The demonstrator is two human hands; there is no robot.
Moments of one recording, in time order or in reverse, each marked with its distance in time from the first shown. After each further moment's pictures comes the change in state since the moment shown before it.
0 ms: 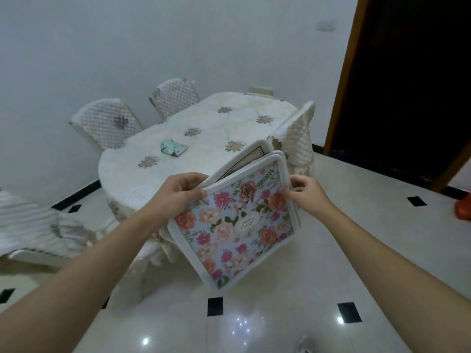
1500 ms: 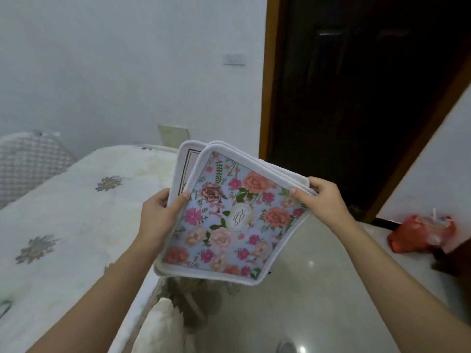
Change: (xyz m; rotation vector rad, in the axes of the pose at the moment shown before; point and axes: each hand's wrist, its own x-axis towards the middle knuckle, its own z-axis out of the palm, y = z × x) left_hand 0.640 0.078 0.176 -0.227 0.164 0.068; right_hand 0.429 0.098 -0.325 -0.011 0.454 0.102
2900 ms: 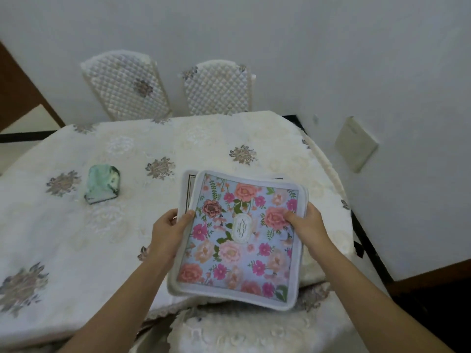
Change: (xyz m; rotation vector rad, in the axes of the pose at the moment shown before) left_hand 0.146 -0.141 -0.071 -0.155 1.000 -0.533; right_hand 0.324 0.028 0.390 0.062 -0.928 0.098
